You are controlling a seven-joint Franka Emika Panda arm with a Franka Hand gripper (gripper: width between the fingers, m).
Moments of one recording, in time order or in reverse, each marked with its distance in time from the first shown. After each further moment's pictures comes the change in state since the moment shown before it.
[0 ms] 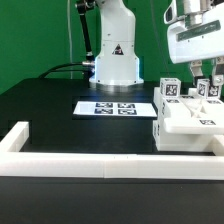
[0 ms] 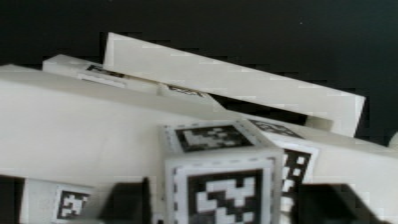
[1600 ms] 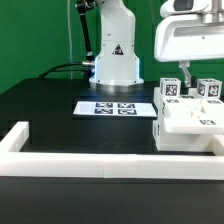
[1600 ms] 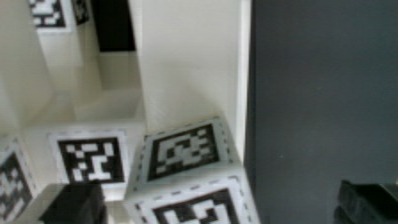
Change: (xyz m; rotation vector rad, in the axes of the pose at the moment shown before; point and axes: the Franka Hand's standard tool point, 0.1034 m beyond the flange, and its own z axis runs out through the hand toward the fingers) arm -0.010 -0.003 0.001 -0.085 -0.010 -1.350
